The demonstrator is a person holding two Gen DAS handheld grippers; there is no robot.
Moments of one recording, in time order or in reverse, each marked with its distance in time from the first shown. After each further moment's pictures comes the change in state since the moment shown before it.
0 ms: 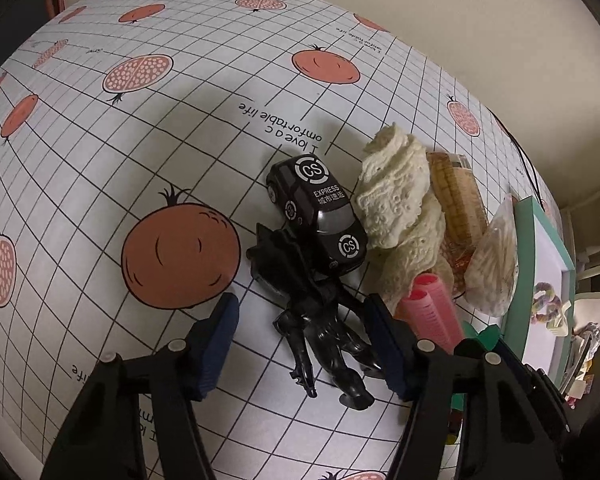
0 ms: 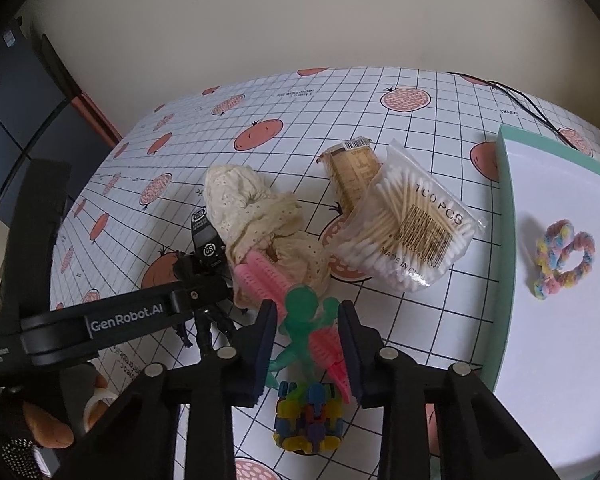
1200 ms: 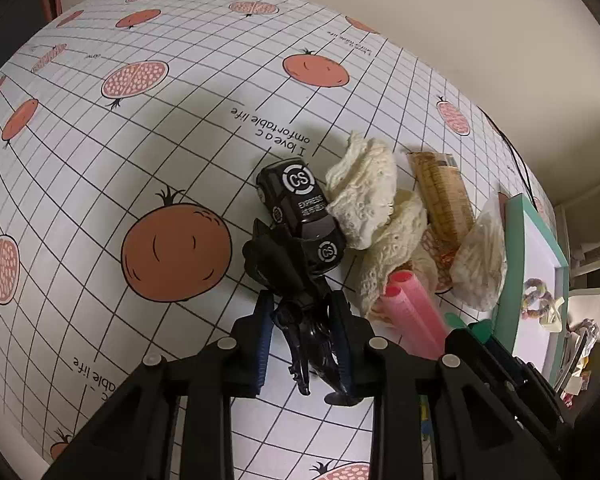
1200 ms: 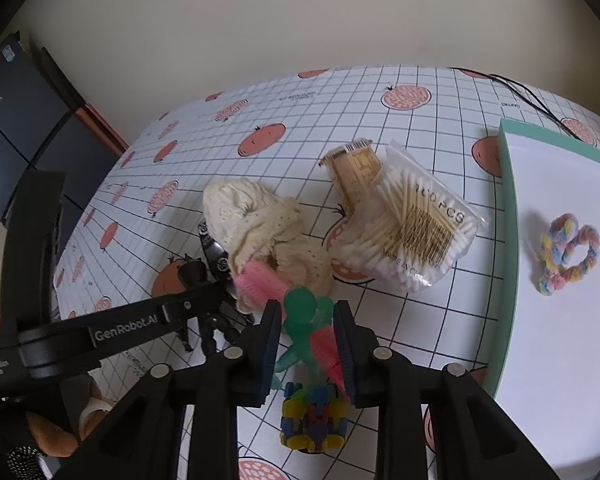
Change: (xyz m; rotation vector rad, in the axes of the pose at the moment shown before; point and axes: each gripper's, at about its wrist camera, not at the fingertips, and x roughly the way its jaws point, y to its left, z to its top) left arm -0.007 -0.013 -0.002 0.010 -0.008 -0.013; right arm -0.004 -0.005 0.003 0.036 -0.008 0.054
